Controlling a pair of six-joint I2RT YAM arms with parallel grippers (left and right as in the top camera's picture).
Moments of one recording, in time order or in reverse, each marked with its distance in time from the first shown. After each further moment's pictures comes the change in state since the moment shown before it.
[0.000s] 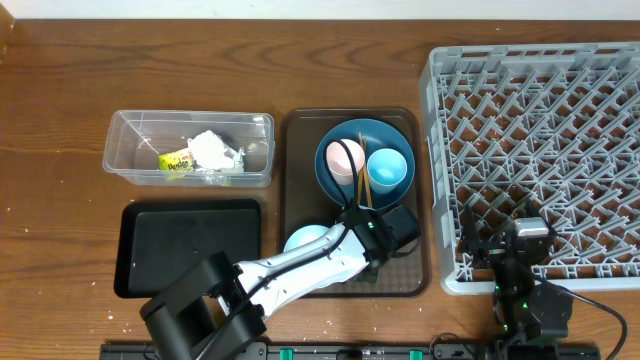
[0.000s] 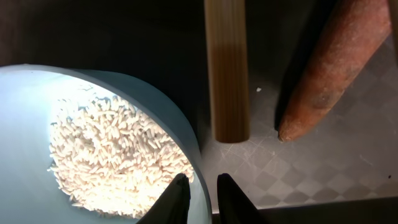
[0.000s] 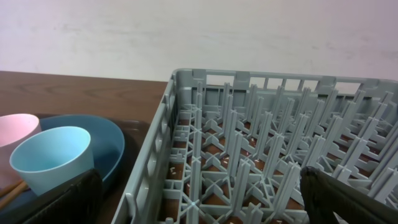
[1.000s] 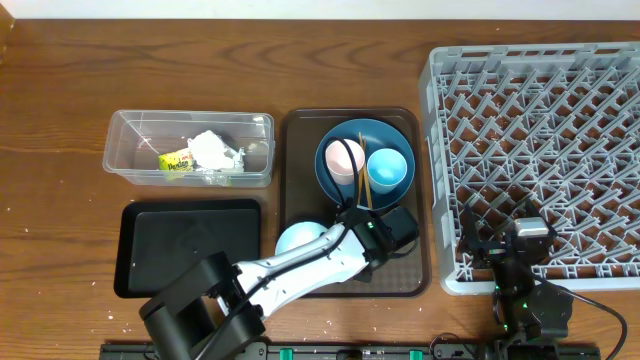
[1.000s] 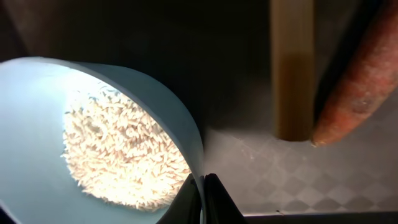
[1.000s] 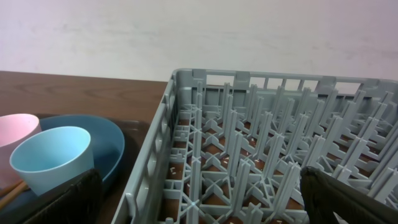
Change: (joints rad) left arm 0.000 -0.008 0.000 -0.044 -0.073 0.002; right arm 0.000 0.000 0.000 0.000 0.000 0.000
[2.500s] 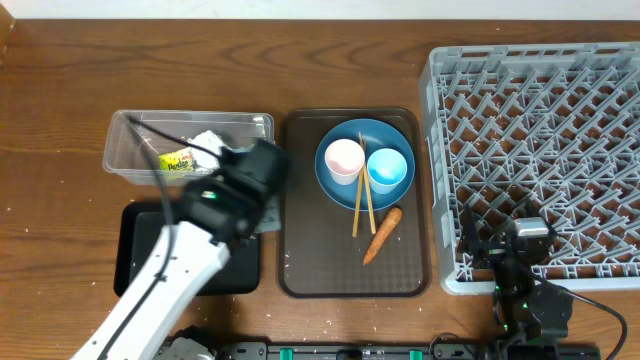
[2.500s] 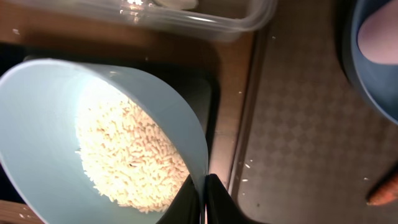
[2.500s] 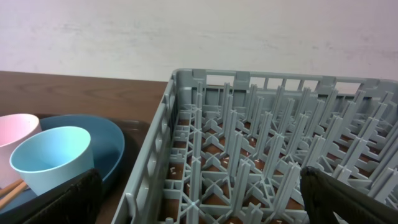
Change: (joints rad) left arm 0.566 -0.501 0.000 -0.208 -0.027 0.194; right arm 0.000 0.000 0.000 0.000 0.000 0.000
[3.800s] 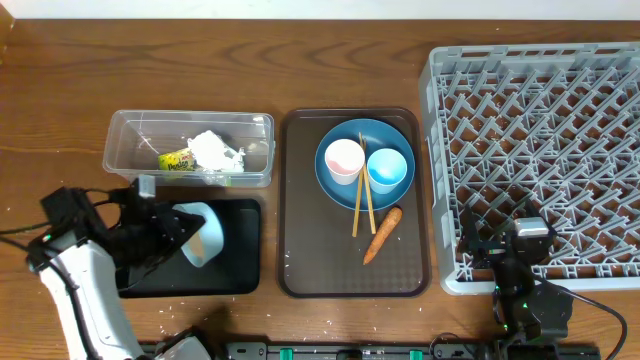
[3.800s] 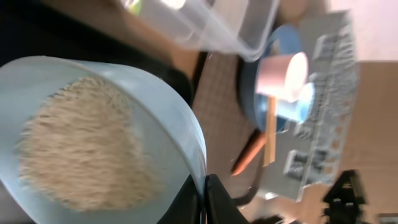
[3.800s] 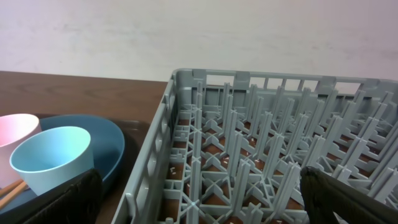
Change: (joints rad) left arm 1.101 -0.043 -0.280 0.041 1.084 0.714; right arm 0.000 0.000 0.000 0.000 0.000 0.000
